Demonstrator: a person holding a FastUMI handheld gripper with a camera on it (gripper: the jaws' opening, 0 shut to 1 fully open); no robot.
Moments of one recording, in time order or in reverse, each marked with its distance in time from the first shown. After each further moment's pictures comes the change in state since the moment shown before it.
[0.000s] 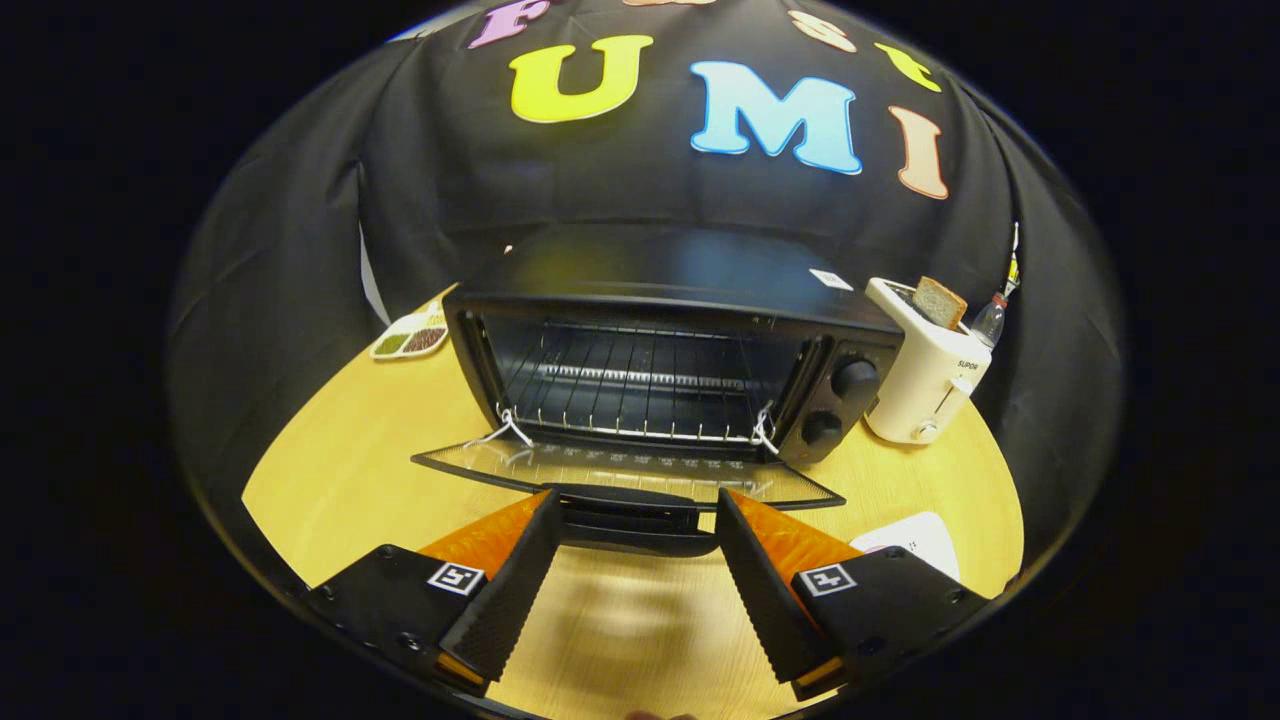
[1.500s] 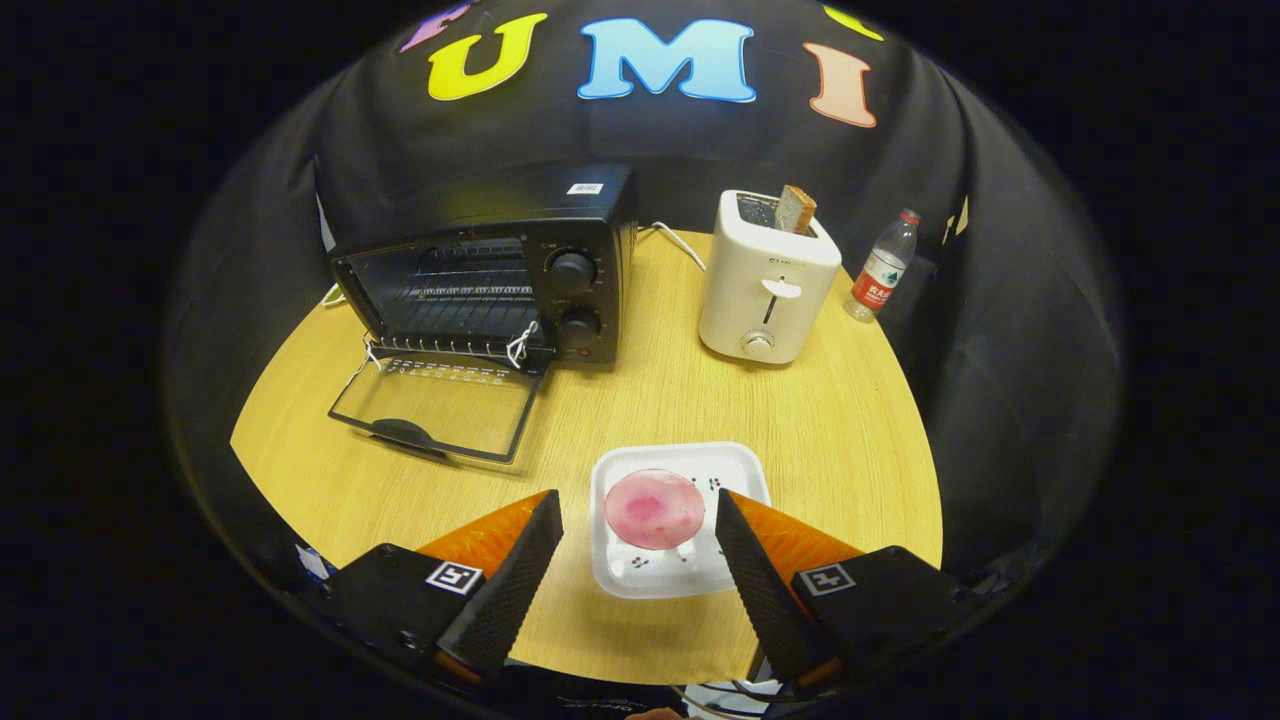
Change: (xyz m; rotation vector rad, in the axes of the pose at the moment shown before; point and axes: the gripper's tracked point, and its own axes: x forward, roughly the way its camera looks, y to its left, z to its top) arm -0.065 -0.227 -0.067 0.056 0.218 0.023
